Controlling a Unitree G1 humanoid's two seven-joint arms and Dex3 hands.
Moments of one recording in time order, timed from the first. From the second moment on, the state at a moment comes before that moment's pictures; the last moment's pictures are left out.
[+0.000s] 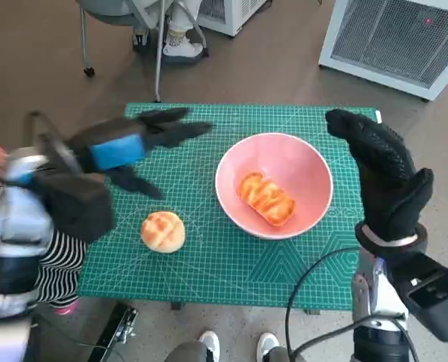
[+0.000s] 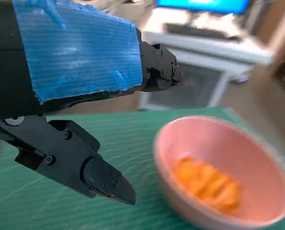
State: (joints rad) left arm -0.63 0.79 -0.08 0.08 0.18 -0.21 -0.77; right arm -0.38 -0.11 -0.11 0.05 0.28 -0.57 0.35
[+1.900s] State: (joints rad) left arm -0.44 0.70 -0.33 0.27 0.56 -0.23 -0.52; right arm -0.40 -0.15 -0.11 0.06 0.31 -0.53 0.40
